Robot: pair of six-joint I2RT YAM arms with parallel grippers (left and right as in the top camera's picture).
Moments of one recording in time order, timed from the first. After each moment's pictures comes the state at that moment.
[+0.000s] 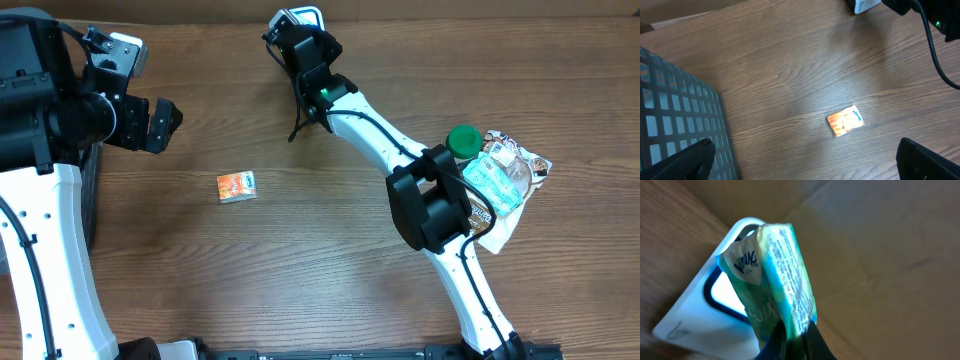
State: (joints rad) left arm 0.19 1.52 1.87 -1.31 0.20 0.40; right arm 0.57 2.53 2.17 -0.15 0.58 -0.56
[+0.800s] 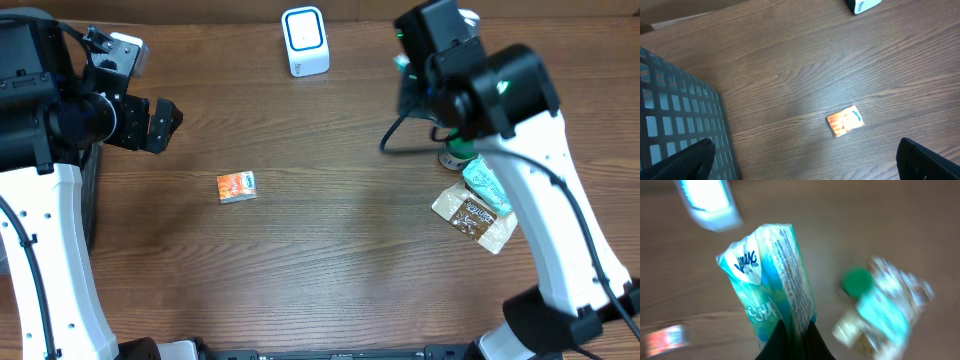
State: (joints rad) left arm 0.19 1.52 1.87 -1.31 0.20 0.40; right arm 0.45 1.77 2.17 -1.52 0.35 0.59
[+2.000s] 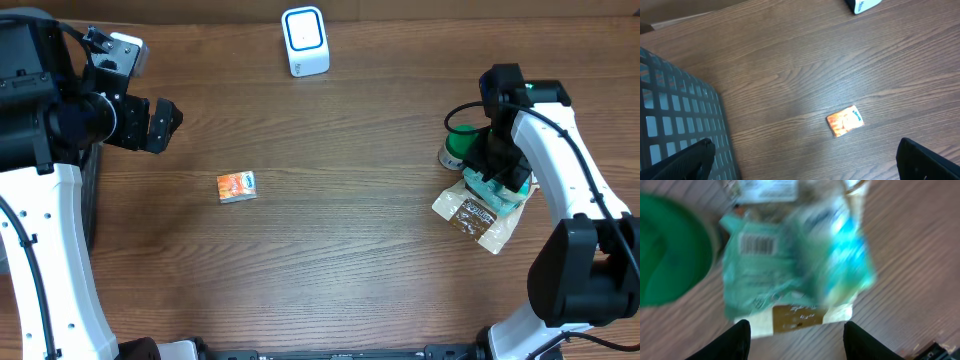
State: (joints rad) left arm 0.19 1.52 1.87 -1.31 0.20 0.40; right arm 0.01 1.81 1.48 -1.29 0.21 0.68
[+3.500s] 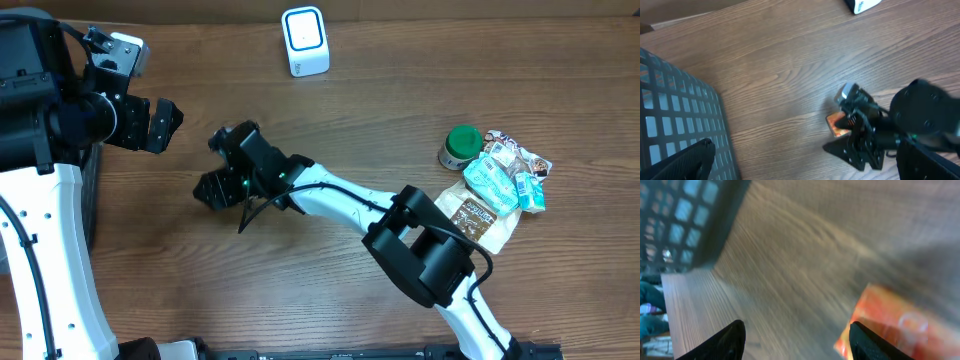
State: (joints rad) left arm 0.19 1.52 1.87 -1.31 0.20 0.40; right arm 0.88 2.27 1.64 -0.16 -0.42 0.54
